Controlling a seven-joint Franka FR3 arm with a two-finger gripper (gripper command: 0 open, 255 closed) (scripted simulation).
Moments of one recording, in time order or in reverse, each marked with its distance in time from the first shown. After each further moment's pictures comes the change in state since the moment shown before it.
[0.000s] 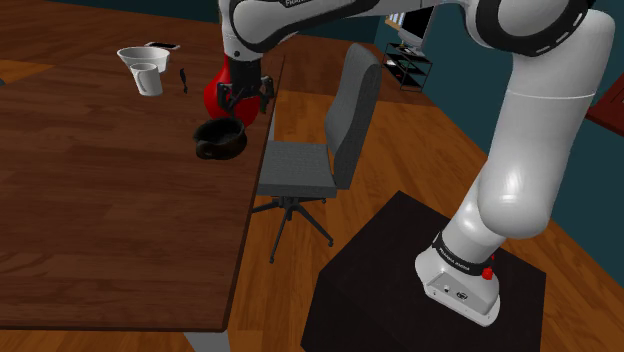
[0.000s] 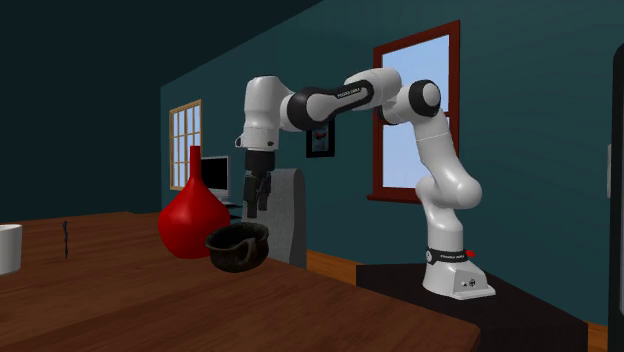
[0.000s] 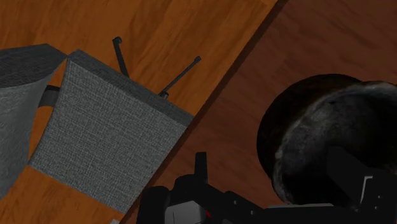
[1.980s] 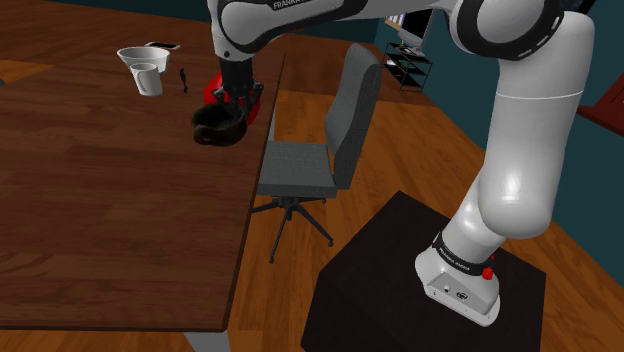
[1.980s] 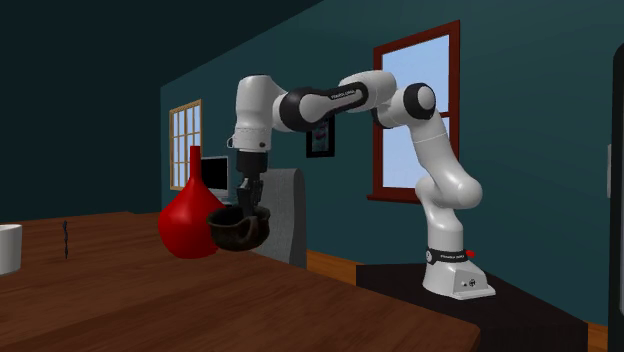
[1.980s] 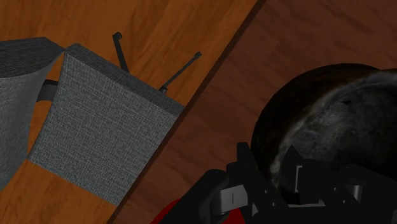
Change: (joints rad) arm 0.022 0.074 -0.002 0.099 -0.032 -0.036 0.024
